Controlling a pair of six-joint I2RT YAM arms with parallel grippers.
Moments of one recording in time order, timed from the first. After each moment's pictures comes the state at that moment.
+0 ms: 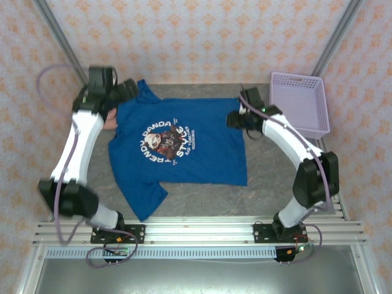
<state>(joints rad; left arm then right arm) -0.01 1.39 1.44 -0.70 -0.04 -0.49 0.37 1.60 1.30 -0.71 -0.02 0.41</state>
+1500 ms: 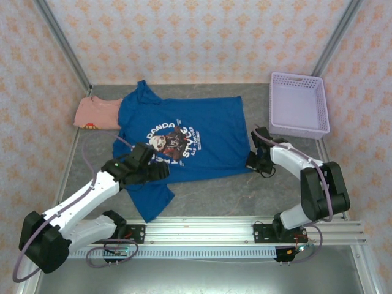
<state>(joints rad) -0.55 1.02 0.70 -0.79 -0.03 -0.77 0.24 1.49 0.82 -0.70 -0.03 0.58</state>
